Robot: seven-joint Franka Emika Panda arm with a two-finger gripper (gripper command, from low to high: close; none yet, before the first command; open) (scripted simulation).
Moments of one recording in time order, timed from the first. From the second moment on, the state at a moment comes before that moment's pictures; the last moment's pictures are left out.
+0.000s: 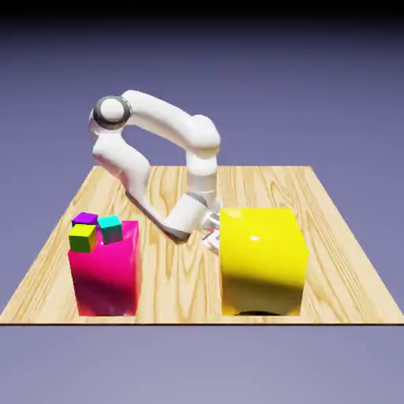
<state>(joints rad) -1.50 1.04 0.67 -2.93 1.66 2.49 0.11</state>
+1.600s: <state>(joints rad) -0.52 0.43 -0.40 -1.84 1.00 1.11 1.18</state>
